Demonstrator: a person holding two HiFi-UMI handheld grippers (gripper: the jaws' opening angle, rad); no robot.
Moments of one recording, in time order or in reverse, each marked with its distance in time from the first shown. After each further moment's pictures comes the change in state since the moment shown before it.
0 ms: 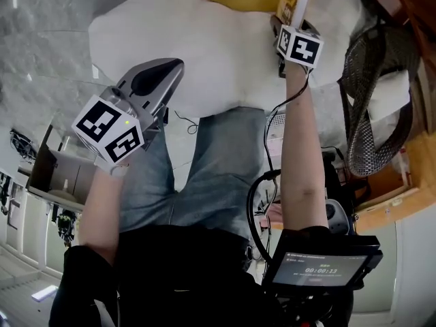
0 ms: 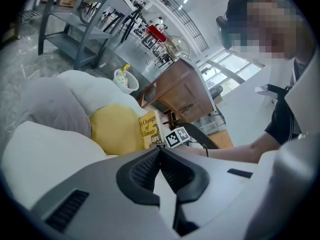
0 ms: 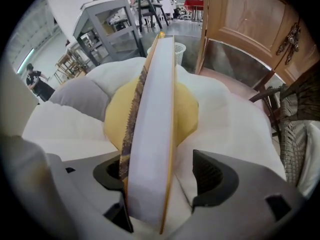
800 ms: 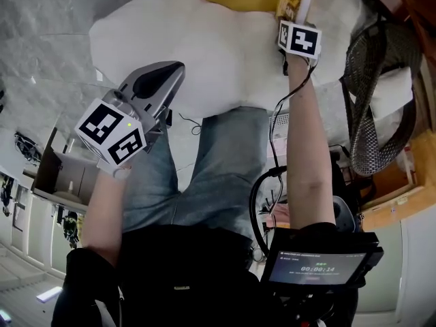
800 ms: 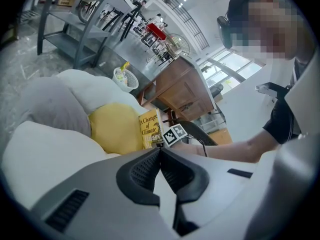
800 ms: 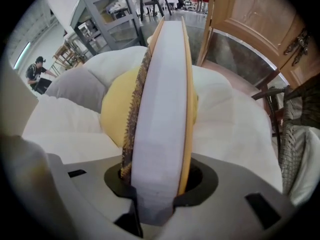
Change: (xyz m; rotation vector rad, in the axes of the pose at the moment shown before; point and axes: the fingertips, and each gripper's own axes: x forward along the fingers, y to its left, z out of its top) left arm -0.001 -0.002 0.001 0.007 0.023 -0.001; right arm 0.007 -0.006 -0.005 -0.028 0.101 -0.015
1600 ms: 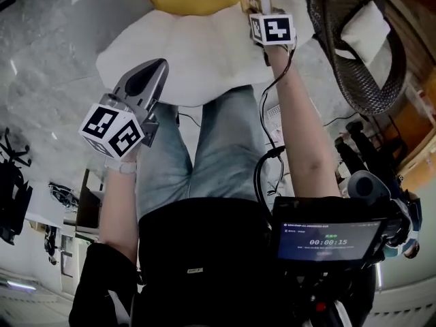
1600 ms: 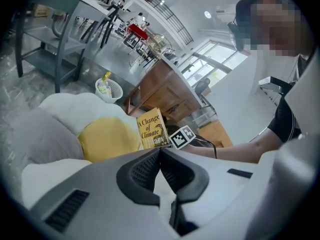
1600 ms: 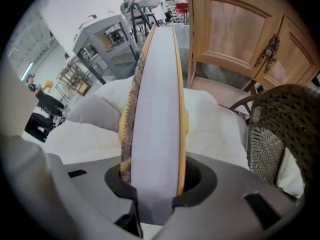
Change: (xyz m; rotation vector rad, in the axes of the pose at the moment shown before) left arm -0.020 -0.076 0.049 0.157 0.024 -0.049; right arm -0.124 -0.010 0.003 0.105 -0.127 0.048
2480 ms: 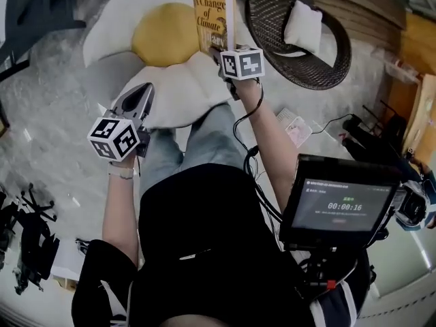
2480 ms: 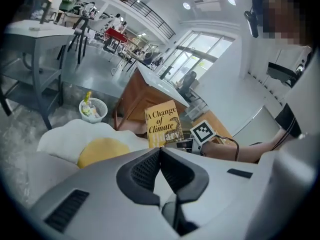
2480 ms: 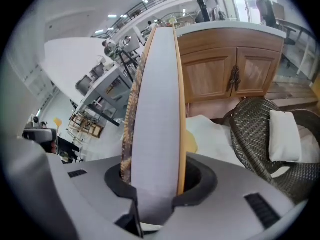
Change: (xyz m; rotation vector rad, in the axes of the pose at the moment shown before) left arm -0.040 -0.121 0.086 0.188 0.059 -0.008; right arm -0.220 0.023 0.038 0.295 -0.248 0.183
